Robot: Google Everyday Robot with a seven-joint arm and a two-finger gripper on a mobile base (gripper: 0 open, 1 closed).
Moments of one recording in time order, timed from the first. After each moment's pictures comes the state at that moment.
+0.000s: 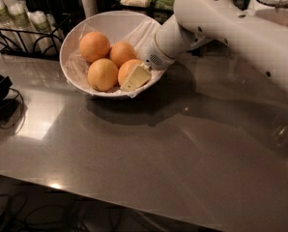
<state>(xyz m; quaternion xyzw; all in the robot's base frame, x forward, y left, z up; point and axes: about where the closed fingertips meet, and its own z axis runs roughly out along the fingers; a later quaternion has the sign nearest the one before) 0.628 0.011 0.859 -0.55 0.76 0.16 0.31</state>
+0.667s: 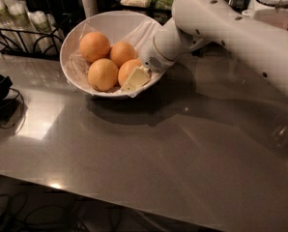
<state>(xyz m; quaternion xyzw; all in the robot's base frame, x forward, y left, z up) 0.627 0.012 0.849 -0.55 0.76 0.16 0.30</state>
